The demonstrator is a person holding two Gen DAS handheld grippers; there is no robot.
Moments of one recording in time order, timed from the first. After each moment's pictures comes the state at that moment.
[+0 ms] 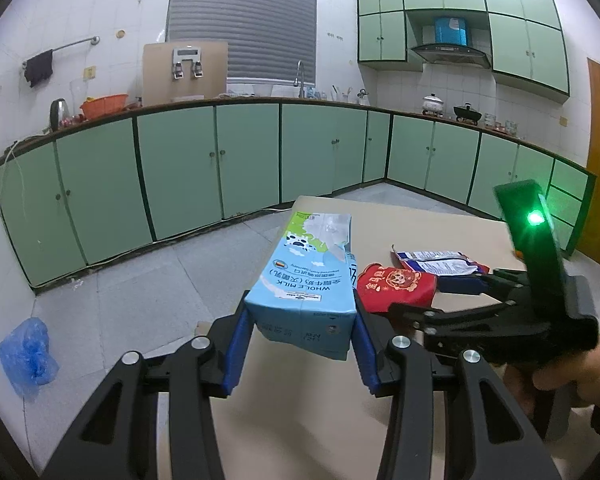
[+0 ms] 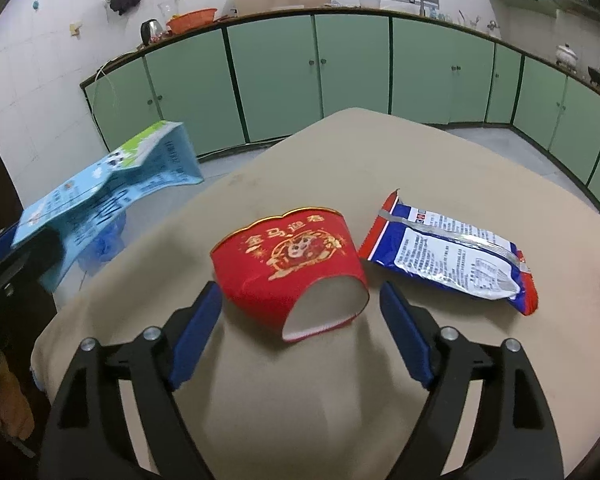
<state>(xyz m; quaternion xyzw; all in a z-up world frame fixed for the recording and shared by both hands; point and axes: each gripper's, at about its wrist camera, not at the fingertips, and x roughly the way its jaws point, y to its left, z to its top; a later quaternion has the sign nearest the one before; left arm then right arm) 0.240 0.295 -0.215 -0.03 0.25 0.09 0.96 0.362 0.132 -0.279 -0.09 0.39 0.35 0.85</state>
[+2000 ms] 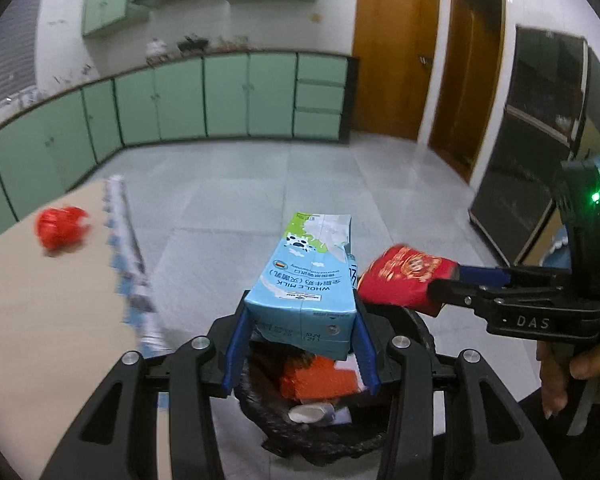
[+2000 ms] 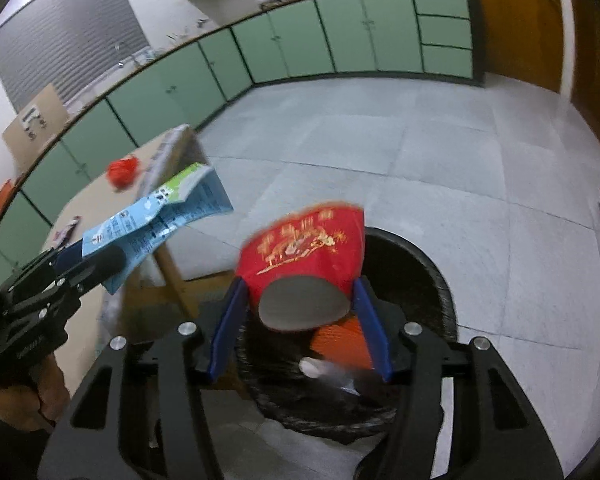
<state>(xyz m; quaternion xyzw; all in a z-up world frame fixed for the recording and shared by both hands) 0.273 -0.217 -0.246 0.09 0.34 -0.33 0.87 0.209 -0.453 -0.299 0.15 0.41 -0.01 0.90</state>
